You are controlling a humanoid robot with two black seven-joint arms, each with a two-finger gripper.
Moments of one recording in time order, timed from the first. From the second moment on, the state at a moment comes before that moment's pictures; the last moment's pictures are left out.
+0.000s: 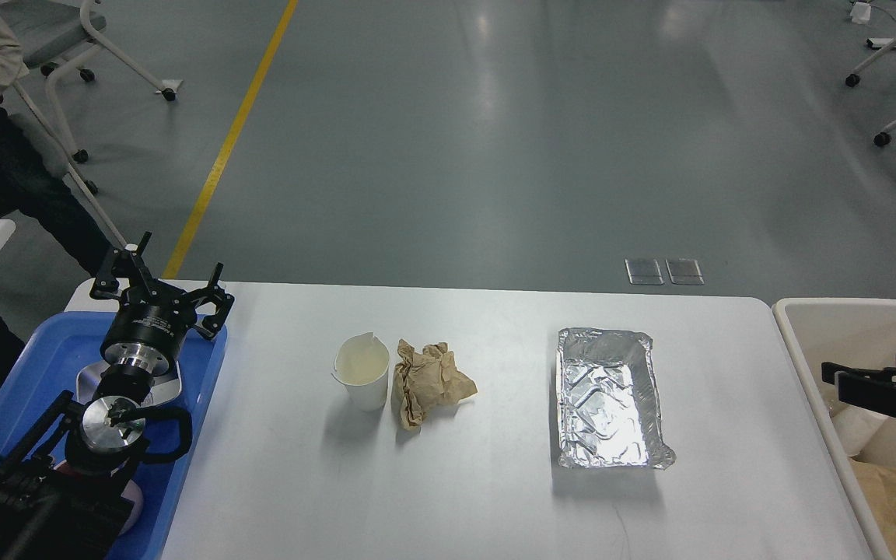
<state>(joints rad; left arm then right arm) -0.36 0.12 -1.33 -0.88 0.11 -0.26 -0.16 -0.16 -1.22 1.33 1.71 -1.71 0.37 0.10</state>
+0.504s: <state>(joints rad) -0.36 0.11 -1.33 -0.85 0.11 -0.26 -0.16 -0.16 -1.53 1.26 1.73 -1.88 0.30 0.19</state>
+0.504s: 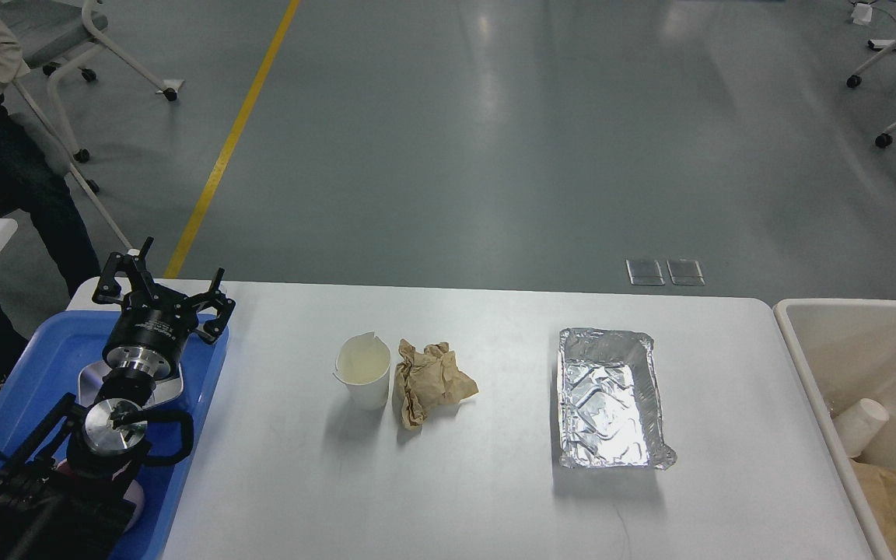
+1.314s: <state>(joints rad) -0.36 0.12 -1.33 -0.85 0.11 -0.26 -0.16 -0.12 -1.19 1.17 1.67 -1.45 0.33 0.14</state>
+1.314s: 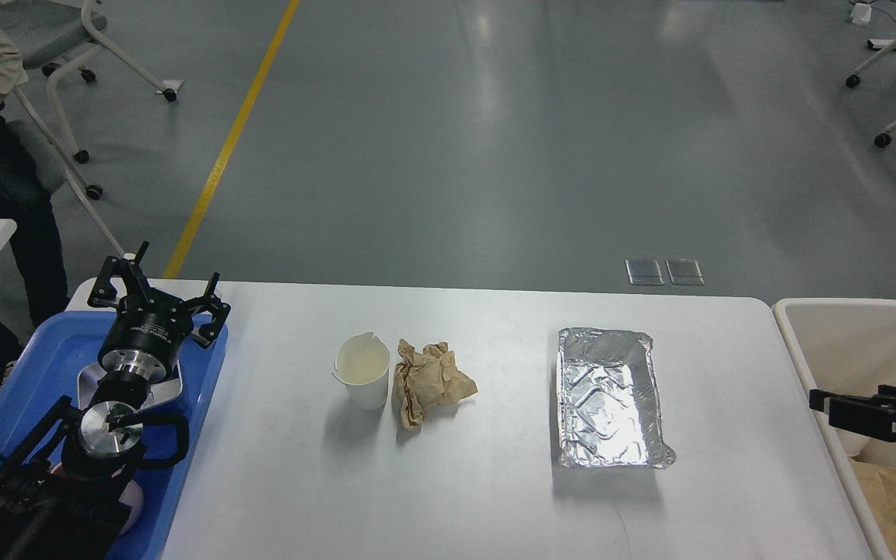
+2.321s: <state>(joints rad) -0.35 0.14 -1.28 -0.85 0.12 -0.25 -0.16 -0.18 -0.57 1.12 1.55 -1.06 0.29 -0.11</state>
